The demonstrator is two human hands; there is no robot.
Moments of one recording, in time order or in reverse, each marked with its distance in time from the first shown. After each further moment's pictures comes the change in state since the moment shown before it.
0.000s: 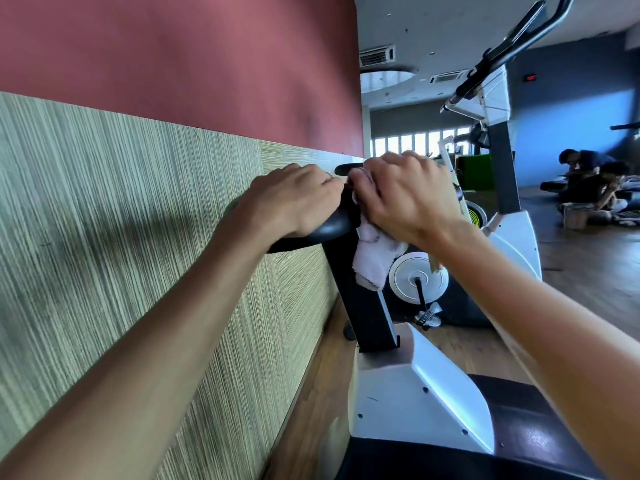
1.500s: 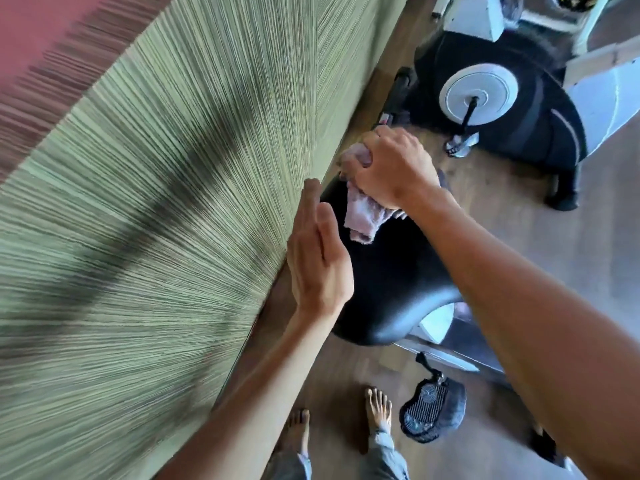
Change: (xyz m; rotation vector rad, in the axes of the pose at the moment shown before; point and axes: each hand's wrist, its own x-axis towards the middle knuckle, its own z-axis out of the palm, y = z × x) left_hand 0.060 -0.074 0.015 -0.968 0.138 -0.899; right_hand 0.164 -0.074 0.126 0.395 -1.140 0.149
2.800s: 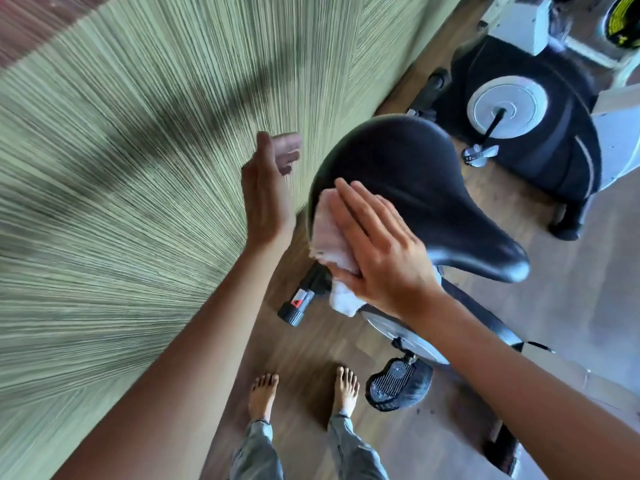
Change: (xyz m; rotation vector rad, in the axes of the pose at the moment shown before) left_hand 0.001 0.000 -0.059 -0.329 0.178 -0.191; right_hand -0.177 -0.008 0.030 -0.003 0.199 -0.683
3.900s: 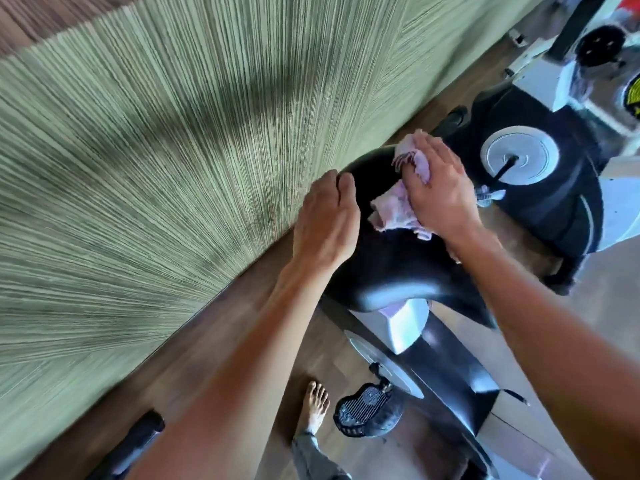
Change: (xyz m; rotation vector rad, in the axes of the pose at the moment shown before) left_hand -0.032 0.005 0.052 0.502 -0.120 -0.148; right_hand 0.077 0.130 -0.004 0.154 -0.086 0.450
